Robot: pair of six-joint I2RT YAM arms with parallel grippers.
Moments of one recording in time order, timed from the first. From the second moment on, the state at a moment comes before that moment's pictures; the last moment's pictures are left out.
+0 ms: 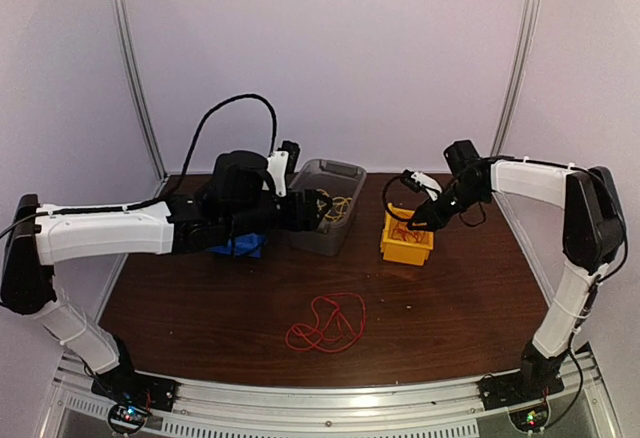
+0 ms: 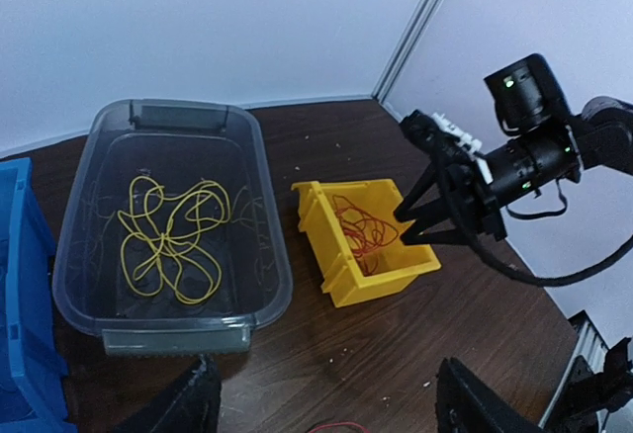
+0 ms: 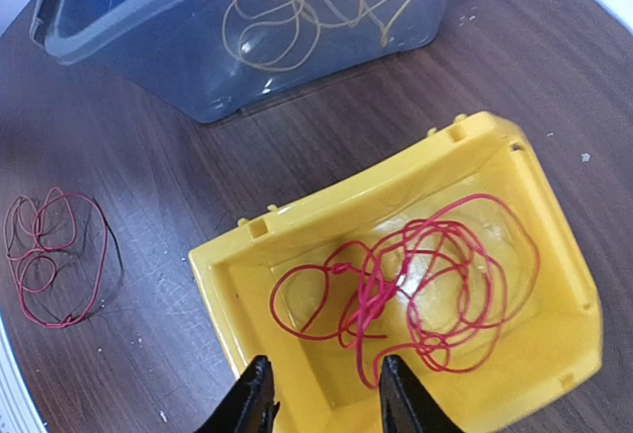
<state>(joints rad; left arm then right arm) -0.95 1.53 1.14 0.06 -0.15 -0.45 0.26 1.81 1.35 -0.62 -0.52 -0.47</state>
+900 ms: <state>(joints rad) -0.95 1.39 0.65 -0.08 0.07 -0.51 0.87 1.53 0.97 -0.49 -0.48 -0.55</state>
